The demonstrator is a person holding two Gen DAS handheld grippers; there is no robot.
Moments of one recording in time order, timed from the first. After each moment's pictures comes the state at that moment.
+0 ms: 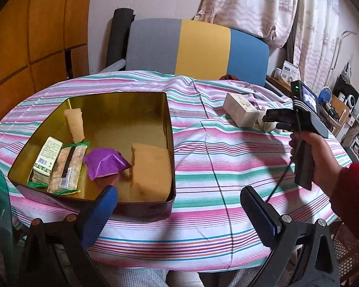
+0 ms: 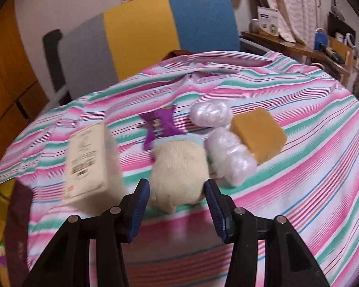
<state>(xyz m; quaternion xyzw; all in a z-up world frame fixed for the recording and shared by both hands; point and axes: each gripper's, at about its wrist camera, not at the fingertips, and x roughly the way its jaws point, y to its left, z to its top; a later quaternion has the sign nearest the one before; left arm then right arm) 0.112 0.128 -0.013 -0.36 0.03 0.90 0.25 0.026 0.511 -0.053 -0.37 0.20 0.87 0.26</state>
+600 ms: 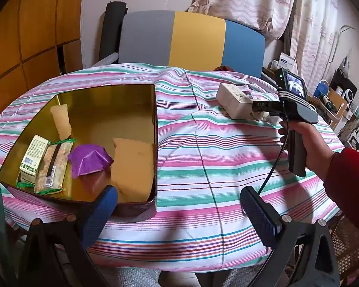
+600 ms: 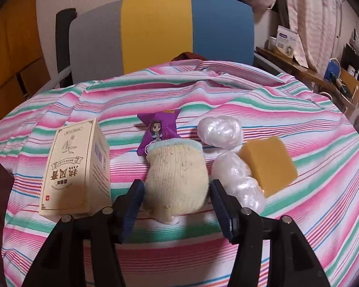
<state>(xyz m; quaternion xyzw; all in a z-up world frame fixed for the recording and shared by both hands) 0.110 0.145 -0.018 -0.38 0.04 0.88 0.26 -0.005 0.515 -0.062 -0.40 0.11 0.88 0.25</state>
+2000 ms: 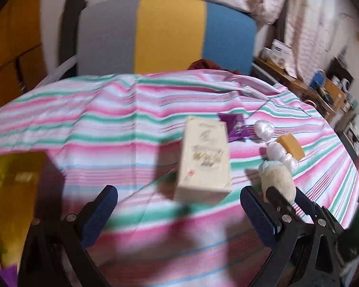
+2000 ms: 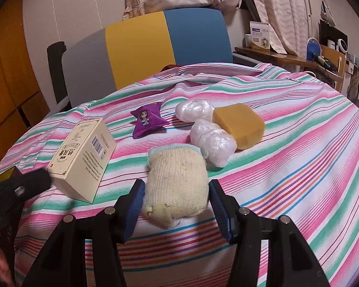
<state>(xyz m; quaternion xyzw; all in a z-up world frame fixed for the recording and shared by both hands) -0.039 0.351 -0.028 -0.40 0.07 0.86 0.31 0.071 0.491 -0.065 -0.31 0.18 0.89 0.27</state>
